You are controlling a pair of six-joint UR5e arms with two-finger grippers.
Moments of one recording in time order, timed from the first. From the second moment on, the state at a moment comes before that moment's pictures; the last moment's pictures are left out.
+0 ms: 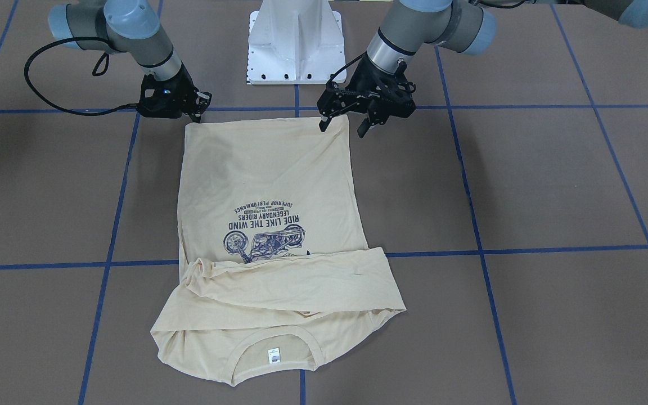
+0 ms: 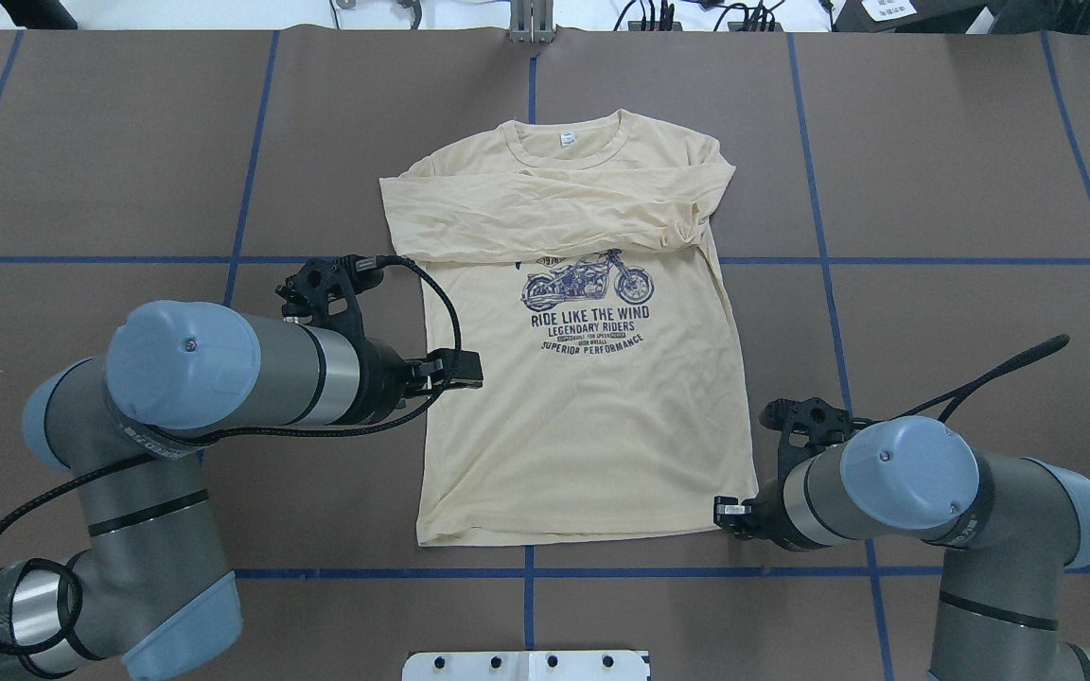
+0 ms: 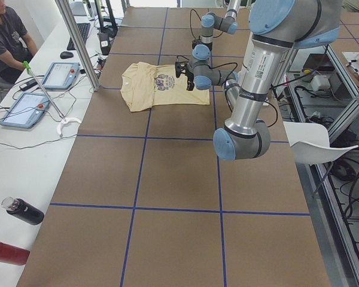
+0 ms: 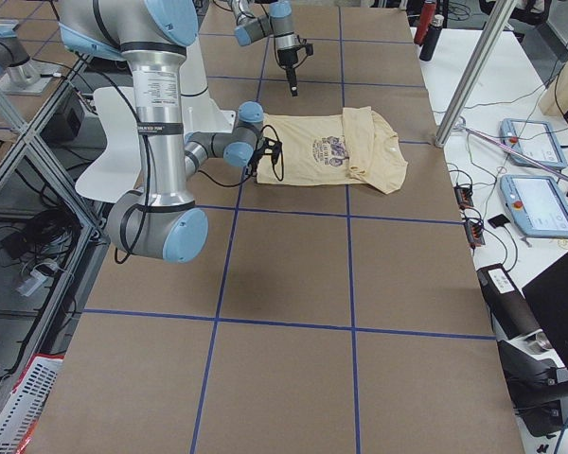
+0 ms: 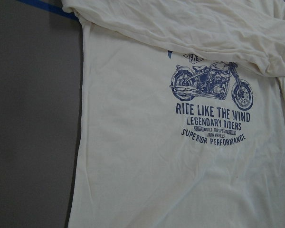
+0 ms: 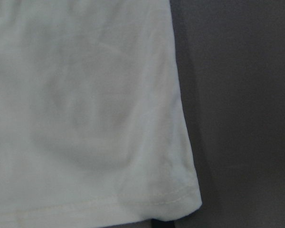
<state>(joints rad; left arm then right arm) -0.45 -2.00 -1.92 -2.01 -1.76 -1.52 0.32 -1.48 2.00 -1.24 1.86 1.52</state>
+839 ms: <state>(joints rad) -0.45 -2.00 -1.93 -2.00 -1.76 -1.52 0.33 -1.47 2.02 -1.24 1.85 1.52</state>
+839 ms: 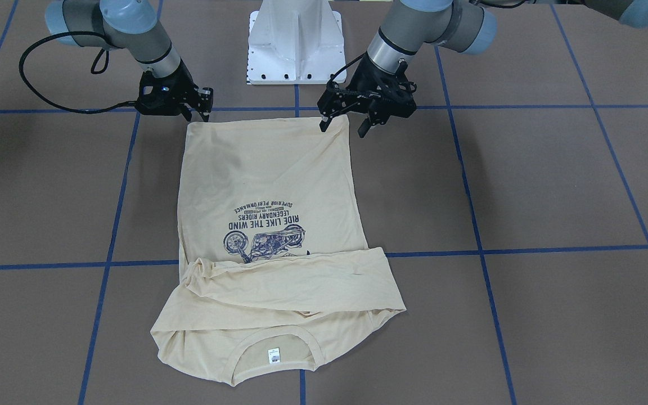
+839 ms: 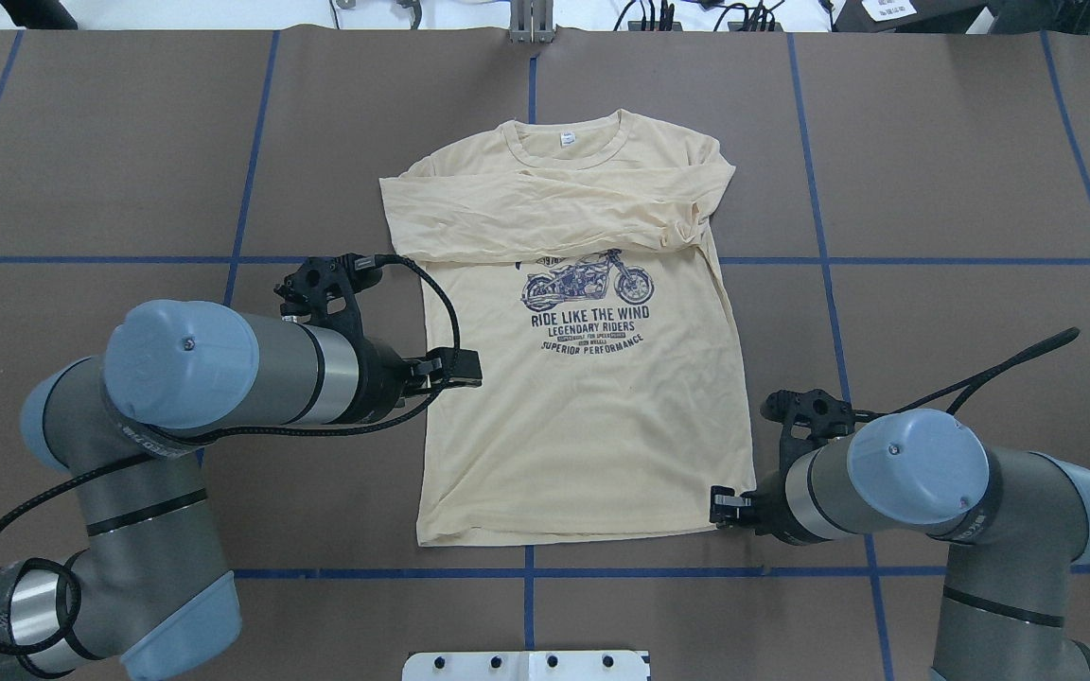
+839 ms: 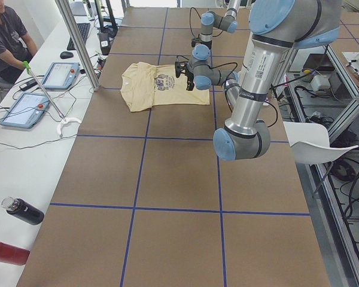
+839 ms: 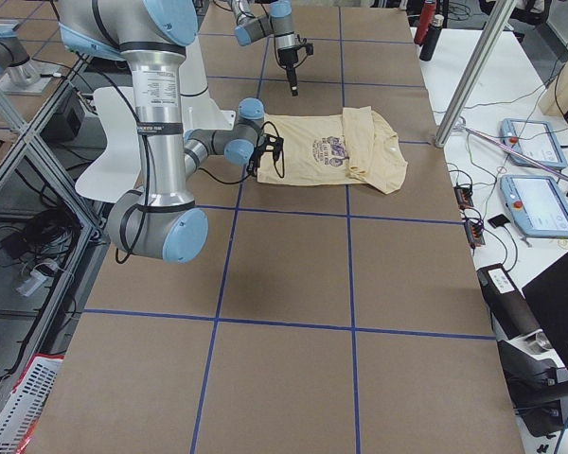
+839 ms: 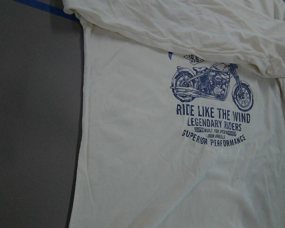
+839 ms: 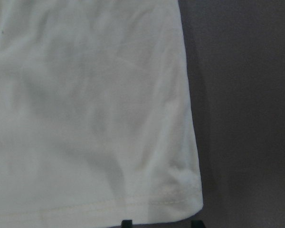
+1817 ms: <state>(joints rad) -0.45 -2.00 -1.93 -2.00 -1.75 -1.52 0.36 -1.47 1.98 -1.24 1.85 1.52</state>
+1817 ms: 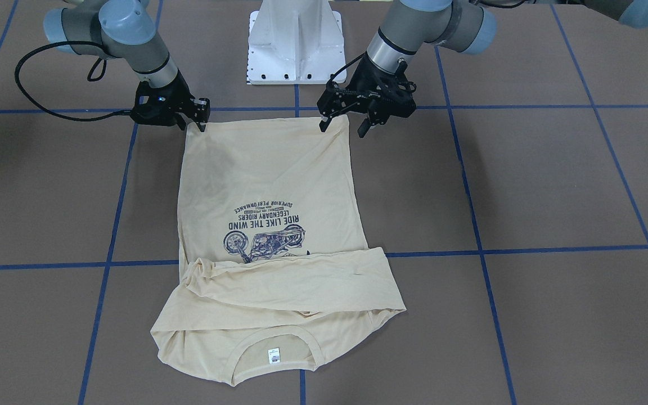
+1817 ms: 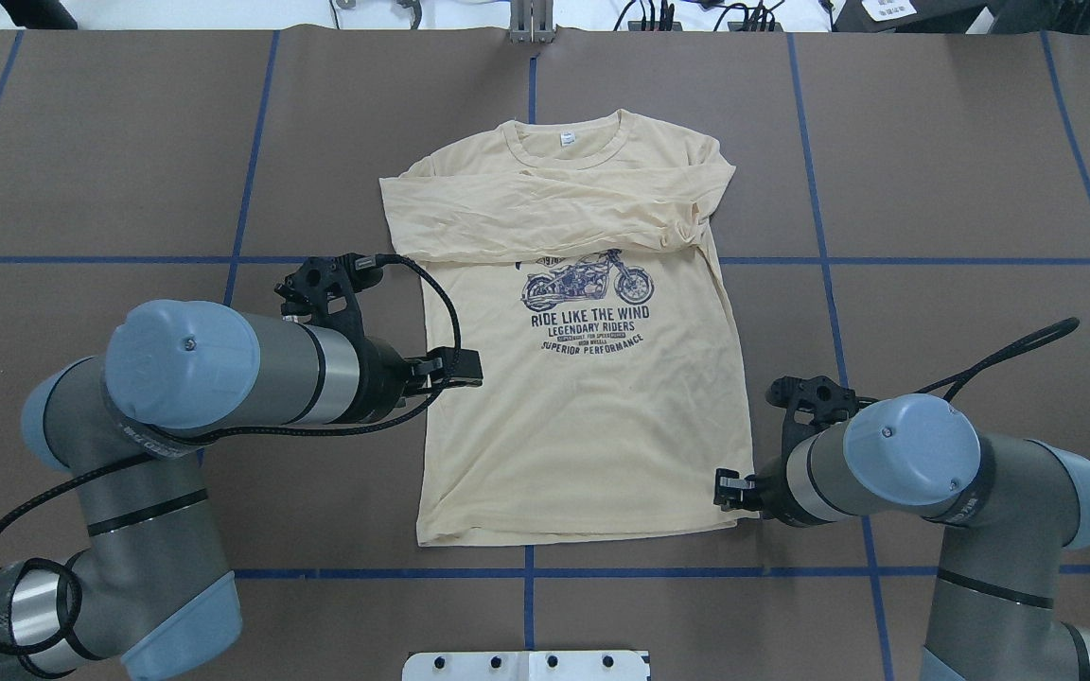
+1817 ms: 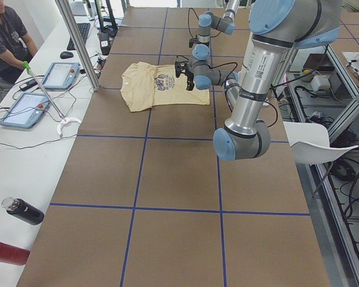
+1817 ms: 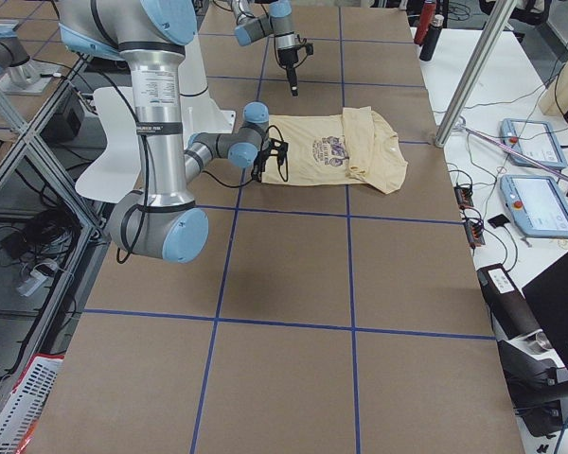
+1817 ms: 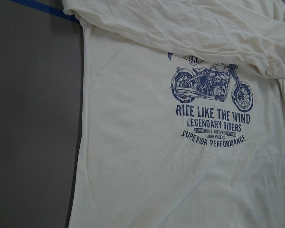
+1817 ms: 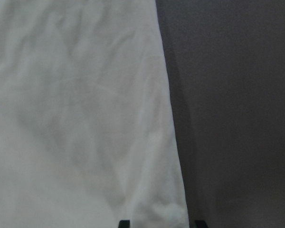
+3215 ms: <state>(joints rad) -0.45 -1.99 -1.94 -2.00 -1.75 -1.52 0.35 -1.46 1.96 -1.24 1.86 1.52</state>
